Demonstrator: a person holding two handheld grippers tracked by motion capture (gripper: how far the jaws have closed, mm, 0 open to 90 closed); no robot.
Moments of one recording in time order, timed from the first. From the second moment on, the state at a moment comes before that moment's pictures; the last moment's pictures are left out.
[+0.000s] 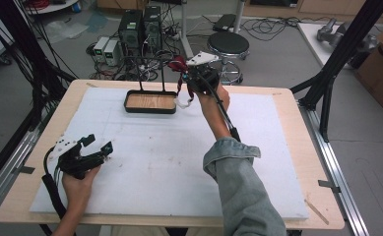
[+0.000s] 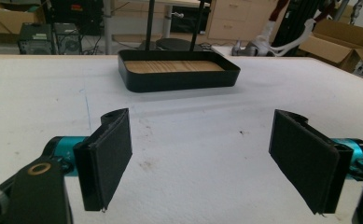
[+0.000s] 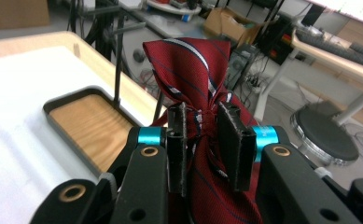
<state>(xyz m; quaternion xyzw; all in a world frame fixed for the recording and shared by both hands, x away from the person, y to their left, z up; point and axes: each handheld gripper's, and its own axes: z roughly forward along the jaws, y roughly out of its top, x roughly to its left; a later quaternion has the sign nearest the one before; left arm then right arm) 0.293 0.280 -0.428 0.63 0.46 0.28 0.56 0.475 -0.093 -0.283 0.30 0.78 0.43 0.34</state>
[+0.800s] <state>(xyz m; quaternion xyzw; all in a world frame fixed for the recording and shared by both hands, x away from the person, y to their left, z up) 0.295 0.283 -0.432 0.63 0.46 0.27 0.56 0.531 -0.054 -0.286 0.32 0.77 0.42 0.37</state>
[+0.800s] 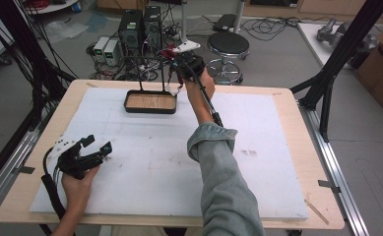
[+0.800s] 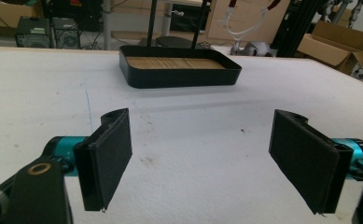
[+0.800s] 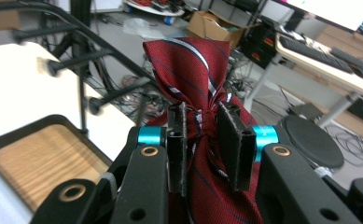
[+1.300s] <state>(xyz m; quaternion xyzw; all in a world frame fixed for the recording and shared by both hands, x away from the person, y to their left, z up) 0.295 0.282 -0.432 0.63 0.46 0.27 0.56 0.546 -0.067 -0.312 0.35 0.79 0.39 0.33</state>
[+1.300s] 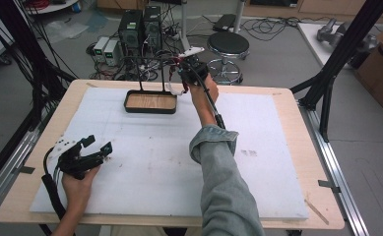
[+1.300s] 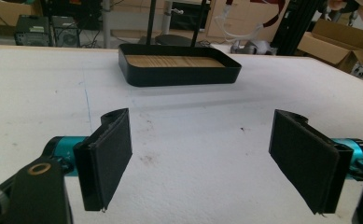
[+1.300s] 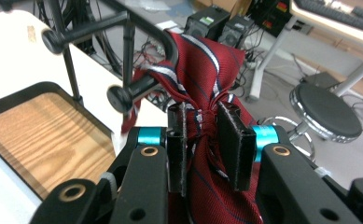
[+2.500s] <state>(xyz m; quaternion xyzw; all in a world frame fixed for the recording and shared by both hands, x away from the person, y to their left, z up) 0.296 0.282 -0.433 0.63 0.46 0.27 0.56 0.549 -0.059 -0.325 0.34 0.81 0.37 0.31</state>
